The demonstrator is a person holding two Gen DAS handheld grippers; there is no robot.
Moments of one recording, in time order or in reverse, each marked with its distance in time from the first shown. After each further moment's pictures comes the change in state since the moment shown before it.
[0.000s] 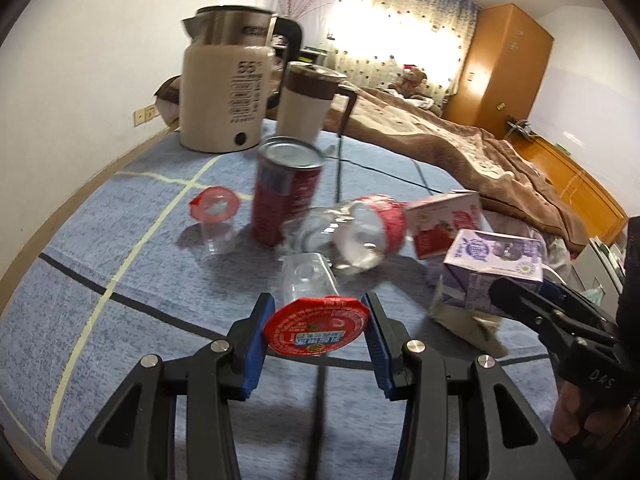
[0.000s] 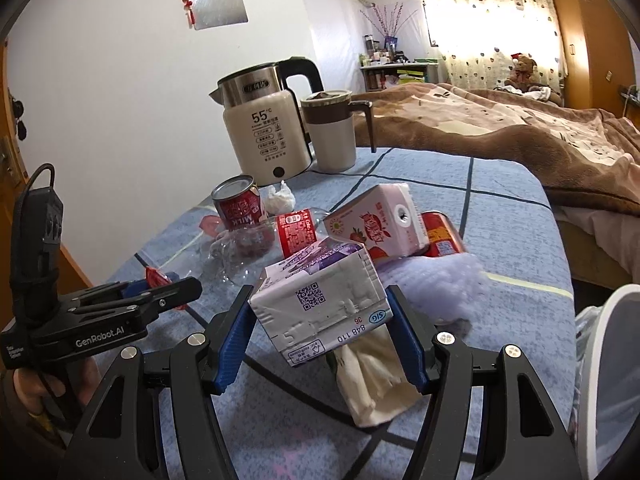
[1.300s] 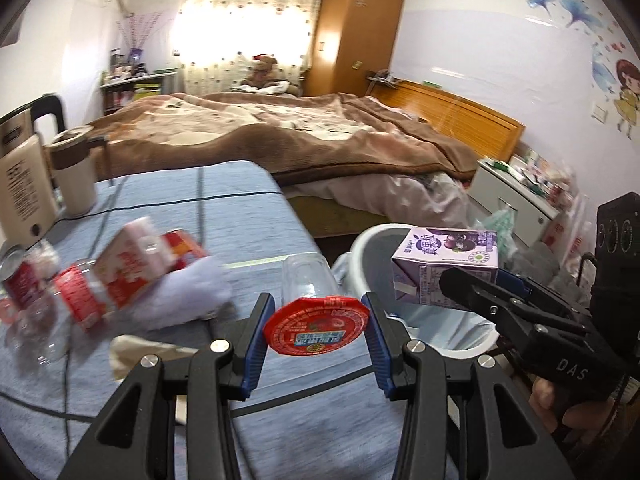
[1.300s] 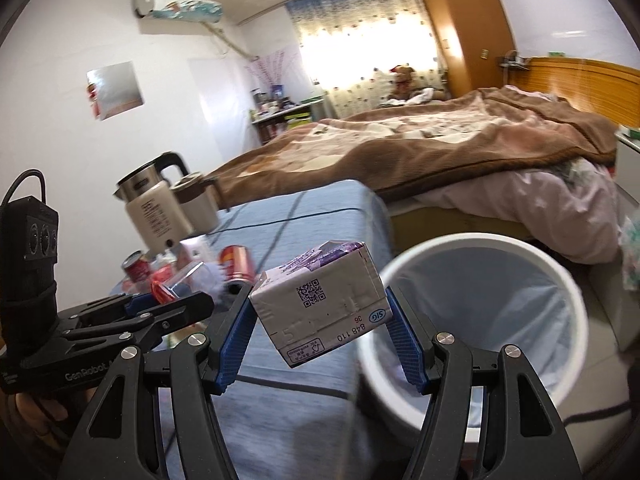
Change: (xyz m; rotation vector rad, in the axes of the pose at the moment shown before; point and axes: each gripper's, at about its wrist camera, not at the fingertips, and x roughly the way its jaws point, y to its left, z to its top) left arm 0.013 -0.220 -0.005 0.362 0.020 -0.343; right arm -0.151 -0.134 -0.043 0.286 -0.184 -0.287
